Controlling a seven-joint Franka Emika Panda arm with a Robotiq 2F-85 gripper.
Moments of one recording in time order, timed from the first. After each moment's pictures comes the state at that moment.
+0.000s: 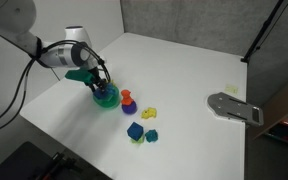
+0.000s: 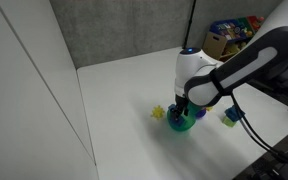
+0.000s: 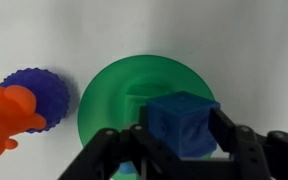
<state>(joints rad) 0.30 0.66 0.02 -1.95 -0.09 2.49 0.29</state>
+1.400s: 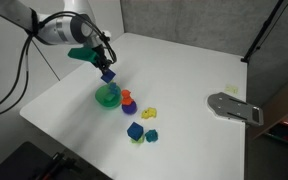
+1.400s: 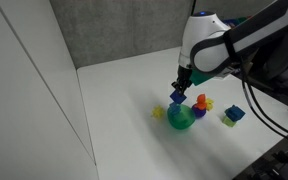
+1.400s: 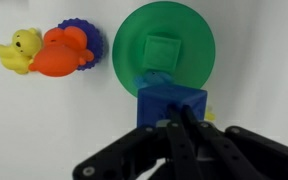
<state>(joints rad) 0.25 0.51 0.01 -1.91 -0.09 2.44 0.29</state>
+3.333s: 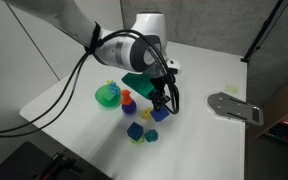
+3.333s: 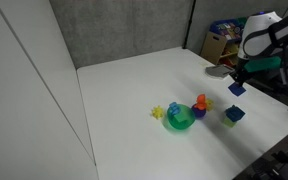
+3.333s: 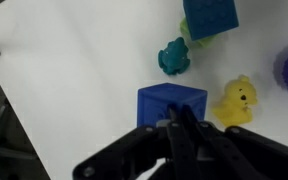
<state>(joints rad) -0.05 0.43 -0.23 -2.07 -0.15 2.38 0.29</state>
